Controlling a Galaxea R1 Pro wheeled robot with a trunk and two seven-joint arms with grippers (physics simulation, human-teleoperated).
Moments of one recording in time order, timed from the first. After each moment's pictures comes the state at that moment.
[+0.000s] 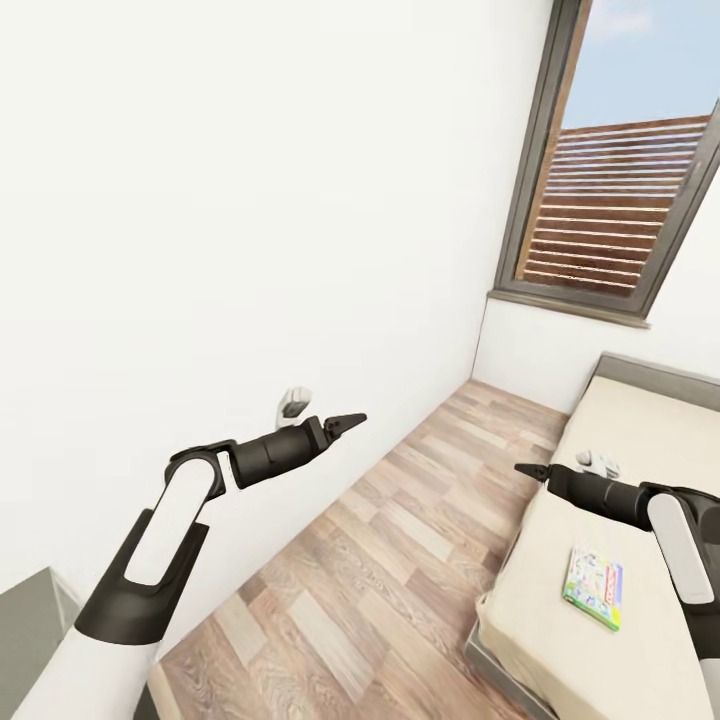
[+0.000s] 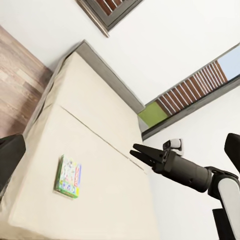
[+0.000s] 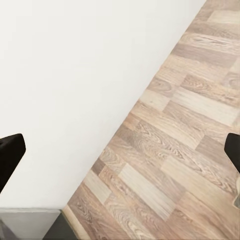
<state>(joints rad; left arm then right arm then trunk) -0.62 0.04 -0.24 -1.59 1.22 0.88 0.09 -0.52 -0.31 -0.28 -1.37 -0.55 1.04 0.28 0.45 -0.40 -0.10</state>
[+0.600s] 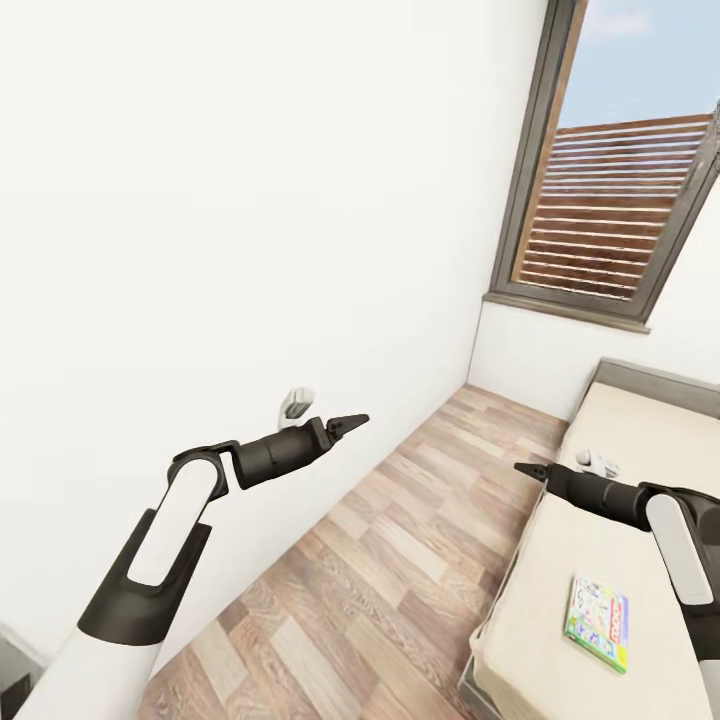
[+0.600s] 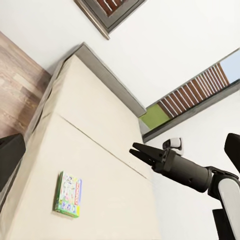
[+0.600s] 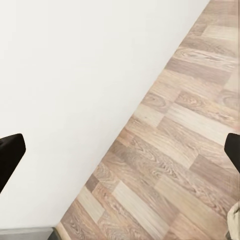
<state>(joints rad) -0.62 0.04 -0.24 -1.59 1.22 0.87 0.09 -0.51 -0.30 -0.27 -1.38 -0.55 1.03 0.28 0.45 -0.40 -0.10</state>
